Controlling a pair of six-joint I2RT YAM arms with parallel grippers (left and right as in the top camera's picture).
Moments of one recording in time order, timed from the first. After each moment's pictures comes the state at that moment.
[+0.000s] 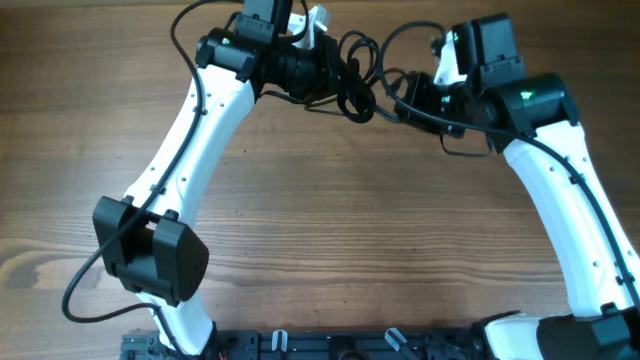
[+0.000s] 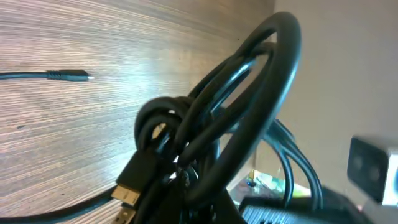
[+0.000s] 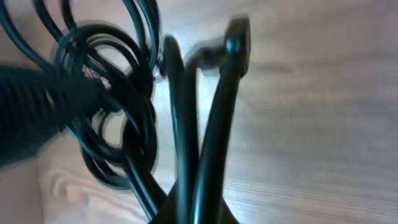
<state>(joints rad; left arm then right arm) -0.36 1.92 1.85 -0.87 0.71 -0.69 0.27 1.55 1.57 -1.08 -0.32 0.53</state>
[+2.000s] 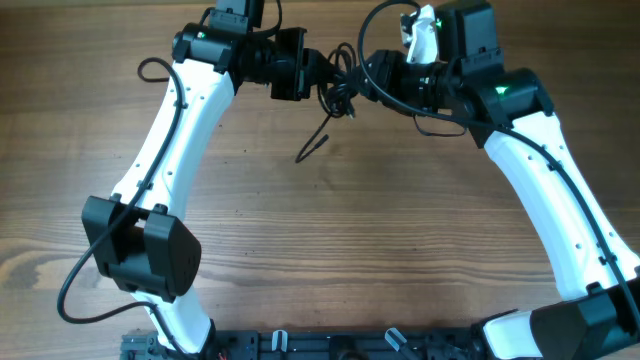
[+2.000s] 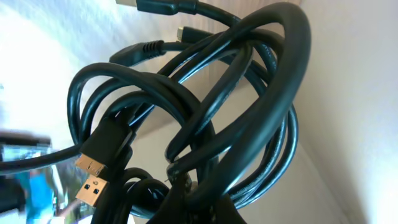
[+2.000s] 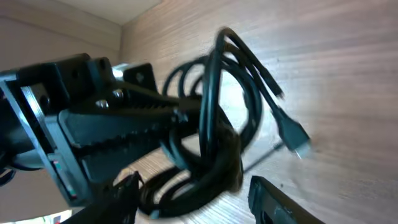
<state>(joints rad) -0.28 1.92 1.85 -0.90 0.80 -1.74 0.32 1.61 1.56 -0.73 -0.54 0.62</state>
